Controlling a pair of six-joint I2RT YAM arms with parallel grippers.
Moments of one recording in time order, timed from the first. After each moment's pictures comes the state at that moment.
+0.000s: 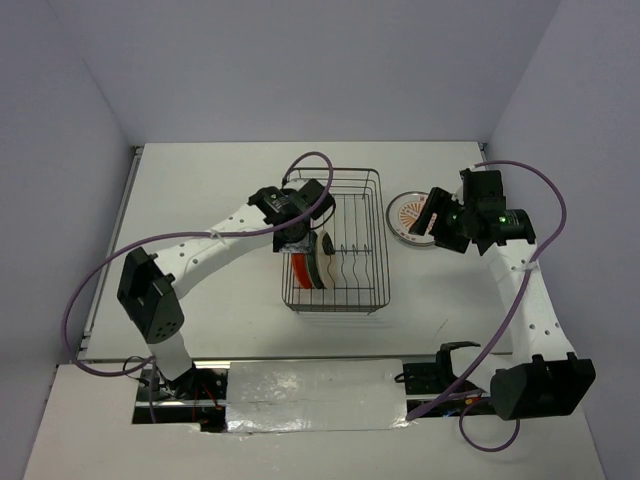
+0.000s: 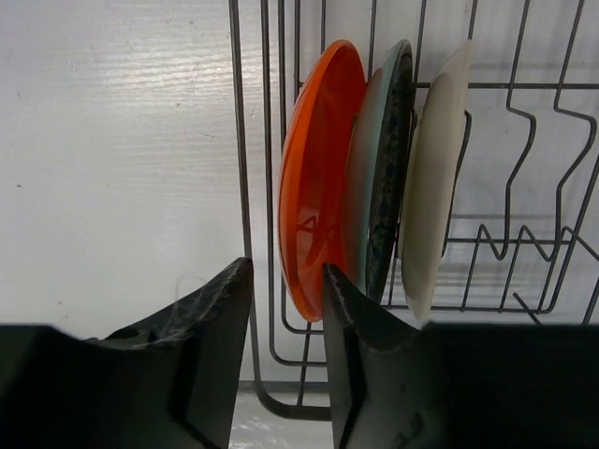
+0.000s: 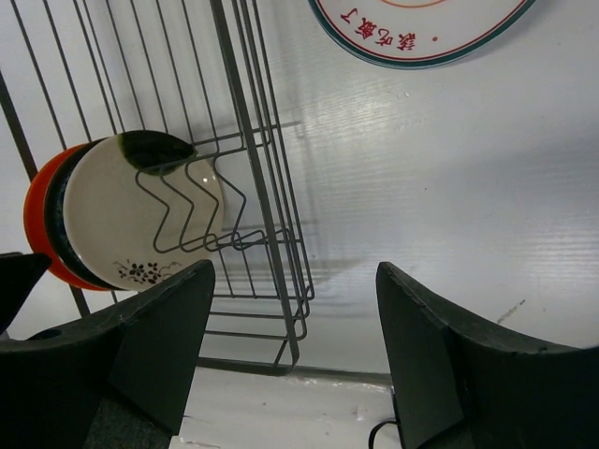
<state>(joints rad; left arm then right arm) -0.81 1.73 1.62 -1.11 -0.38 -0.77 0.04 1.13 1.18 -0.95 -0.17 0.46</state>
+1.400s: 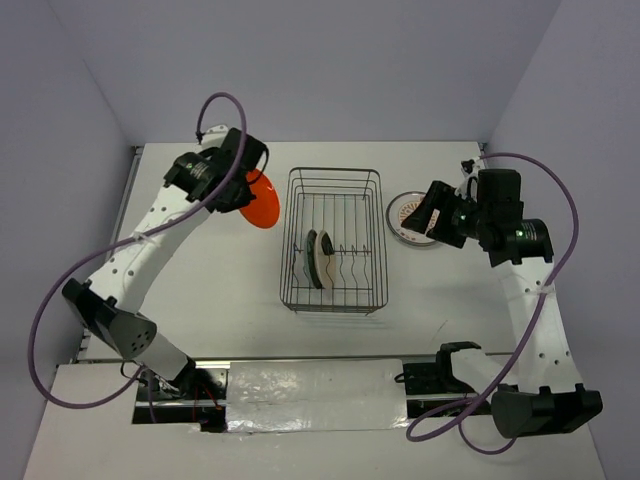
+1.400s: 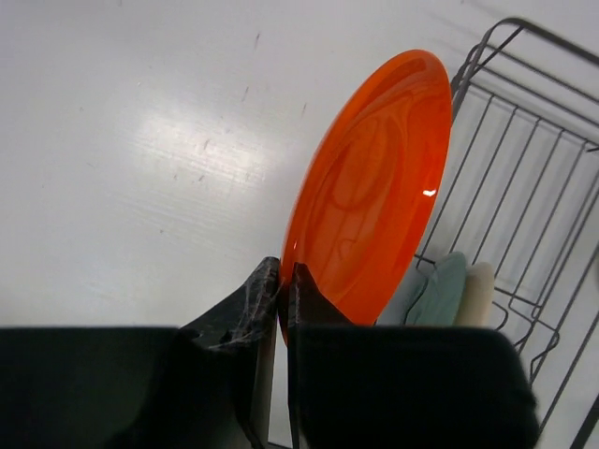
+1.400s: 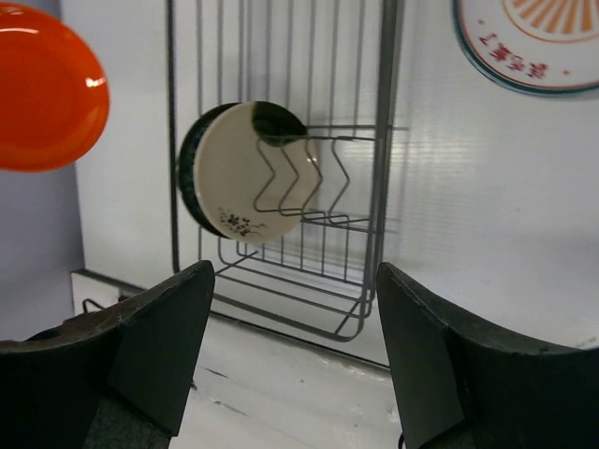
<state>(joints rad) -0.56 1.57 1.82 -1.25 -0.56 -0.81 0.04 1.03 1.27 -0.97 -0.37 0.44</state>
